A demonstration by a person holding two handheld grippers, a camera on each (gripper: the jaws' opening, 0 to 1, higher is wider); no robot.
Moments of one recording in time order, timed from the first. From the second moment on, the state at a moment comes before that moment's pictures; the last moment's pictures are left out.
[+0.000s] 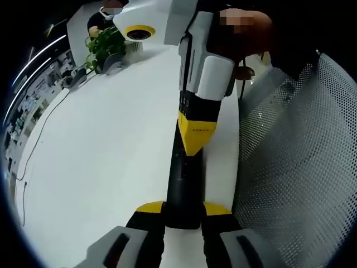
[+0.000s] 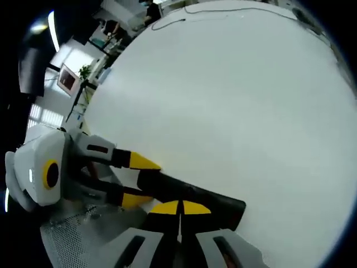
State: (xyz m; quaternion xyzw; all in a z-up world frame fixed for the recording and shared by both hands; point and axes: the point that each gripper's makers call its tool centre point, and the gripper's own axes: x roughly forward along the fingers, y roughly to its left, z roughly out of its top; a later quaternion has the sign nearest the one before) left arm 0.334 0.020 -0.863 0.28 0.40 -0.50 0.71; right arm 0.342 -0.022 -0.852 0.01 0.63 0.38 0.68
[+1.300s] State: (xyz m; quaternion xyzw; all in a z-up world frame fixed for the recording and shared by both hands) left arm 0.335 0.019 -0.863 0.28 0.40 -0.50 0.71; right arm 0.334 -0.022 -0.854 0.01 0.65 0.39 0.65
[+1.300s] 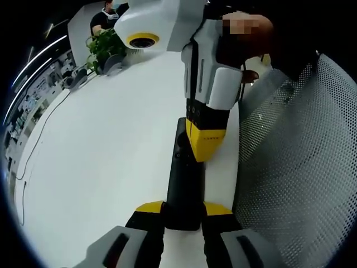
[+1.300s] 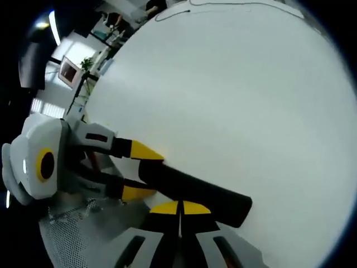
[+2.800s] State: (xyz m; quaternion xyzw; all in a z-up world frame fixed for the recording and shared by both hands) left arm 0.337 0.017 -0.864 0.28 0.40 -0.51 0.71; right arm 0.348 -0.008 -0.853 0.03 0.61 0.40 0.69
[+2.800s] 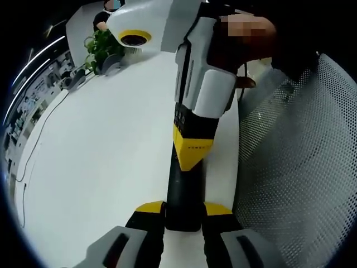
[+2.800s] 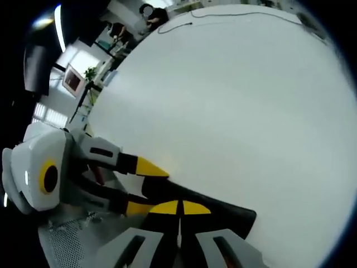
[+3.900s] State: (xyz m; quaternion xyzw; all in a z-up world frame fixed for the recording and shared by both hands) left arm 0.336 0.017 -0.864 0.29 0.40 -0.51 0.71; right arm 0.341 0.003 -0.852 0.10 0.63 0.39 0.67
